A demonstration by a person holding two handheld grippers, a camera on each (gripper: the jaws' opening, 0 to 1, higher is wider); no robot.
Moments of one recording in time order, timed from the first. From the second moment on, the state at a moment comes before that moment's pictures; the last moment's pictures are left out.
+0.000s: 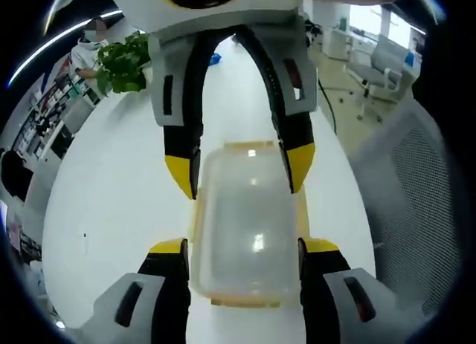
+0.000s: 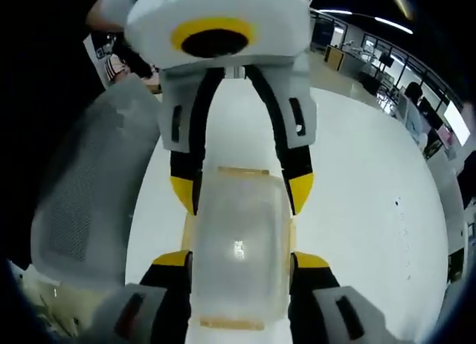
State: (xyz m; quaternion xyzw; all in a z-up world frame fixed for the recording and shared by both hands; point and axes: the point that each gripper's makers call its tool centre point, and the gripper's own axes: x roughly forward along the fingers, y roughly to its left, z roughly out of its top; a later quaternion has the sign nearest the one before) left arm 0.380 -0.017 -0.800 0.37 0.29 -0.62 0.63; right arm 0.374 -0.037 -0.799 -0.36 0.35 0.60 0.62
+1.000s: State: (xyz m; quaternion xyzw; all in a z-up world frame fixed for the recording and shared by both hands) left arm 0.390 0.008 -0.779 0.18 0.32 -0.32 0.88; right arm 0.379 -0.066 -0.779 -0.16 0.32 0.25 0.90
